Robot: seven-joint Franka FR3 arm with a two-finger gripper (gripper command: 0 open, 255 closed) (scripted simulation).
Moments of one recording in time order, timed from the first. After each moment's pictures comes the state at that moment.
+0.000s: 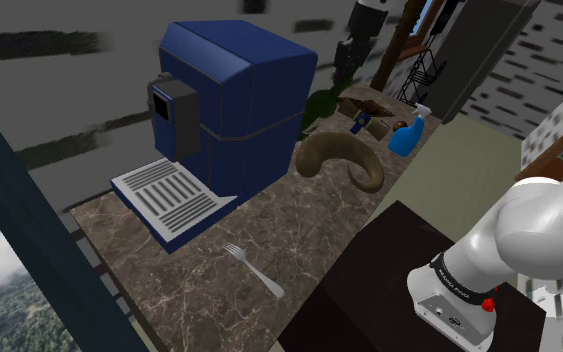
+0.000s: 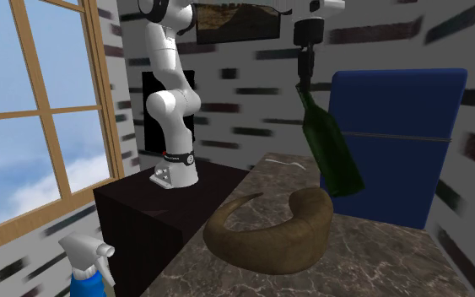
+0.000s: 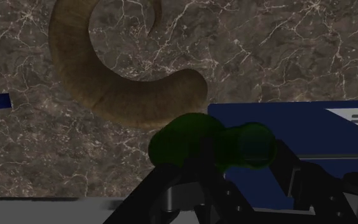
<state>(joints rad) 0.11 -0.22 -0.07 -1.99 0.02 1.79 -0.08</state>
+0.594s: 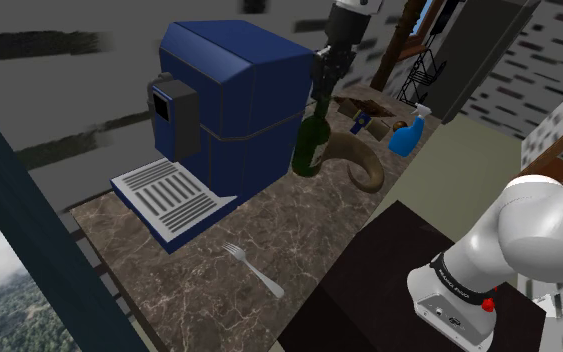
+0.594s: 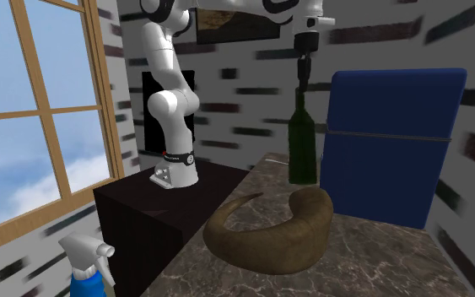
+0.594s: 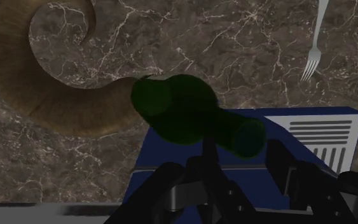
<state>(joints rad) 0.20 -0.27 0.07 -2.05 0.07 1.81 0.13</state>
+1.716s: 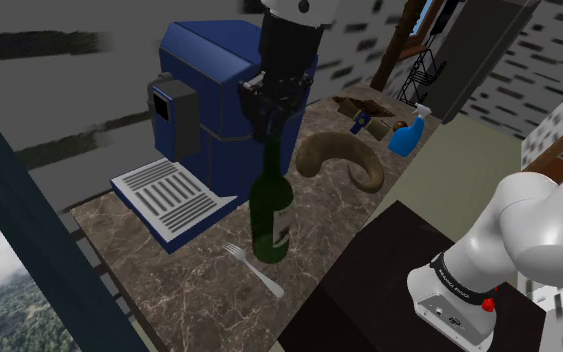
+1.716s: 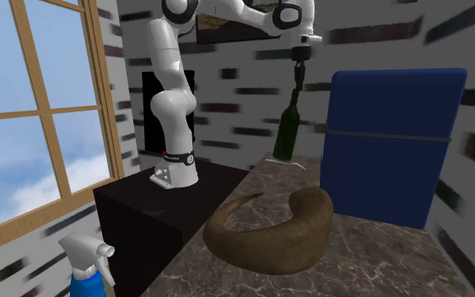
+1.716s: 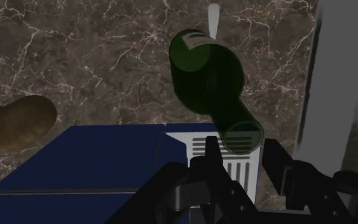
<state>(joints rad) 0.36 -0.15 0.35 -1.92 0.08 1.83 0.56</state>
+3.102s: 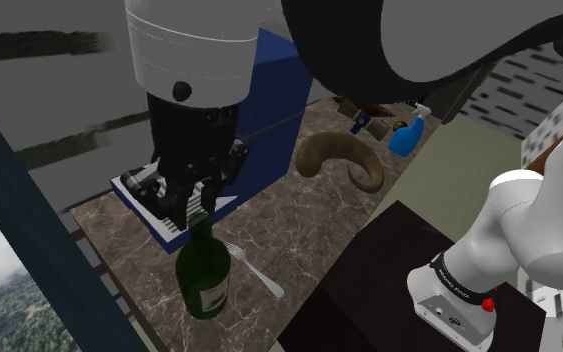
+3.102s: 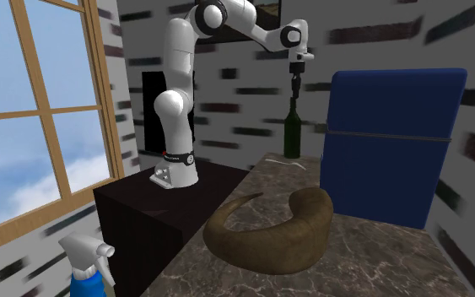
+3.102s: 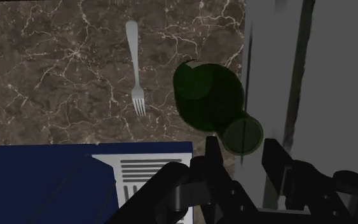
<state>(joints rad) 0.52 0.14 0.51 -1.70 -0.06 1.88 0.92</state>
